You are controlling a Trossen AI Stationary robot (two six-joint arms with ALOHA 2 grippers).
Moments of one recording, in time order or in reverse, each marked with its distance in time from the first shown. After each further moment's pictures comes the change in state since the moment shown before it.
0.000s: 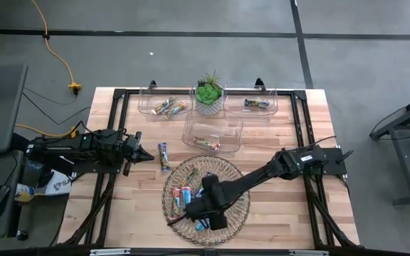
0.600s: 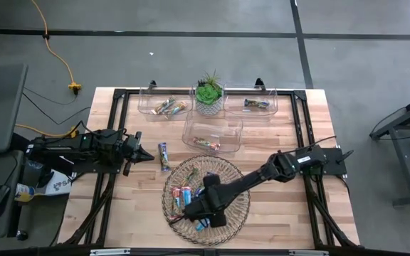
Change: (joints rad) left arm 0.000 0.000 0.000 0.000 0.003 0.000; right arm -0.011 0.065 0.000 -0.053 0.066 0.036
